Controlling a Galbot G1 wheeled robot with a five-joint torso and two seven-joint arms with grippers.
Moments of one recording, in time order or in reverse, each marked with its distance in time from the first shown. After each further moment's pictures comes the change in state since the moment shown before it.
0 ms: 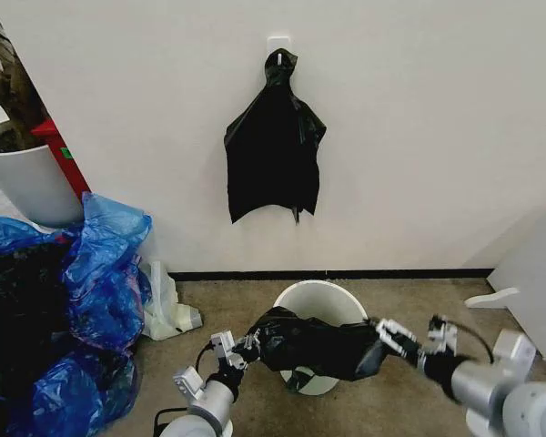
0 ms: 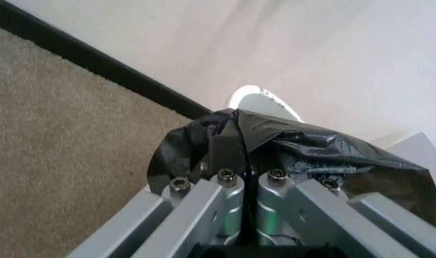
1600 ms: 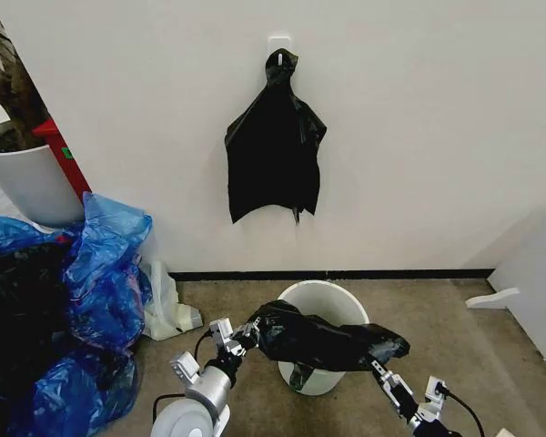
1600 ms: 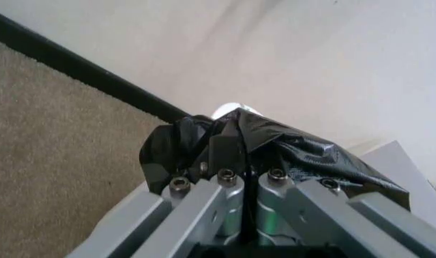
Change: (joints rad) left arm -0.044 0.017 -0.008 -0.007 -0.087 0.026 0.023; right arm -0.371 0.055 -0.204 -0.389 -0.343 0.445 -1.134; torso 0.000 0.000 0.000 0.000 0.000
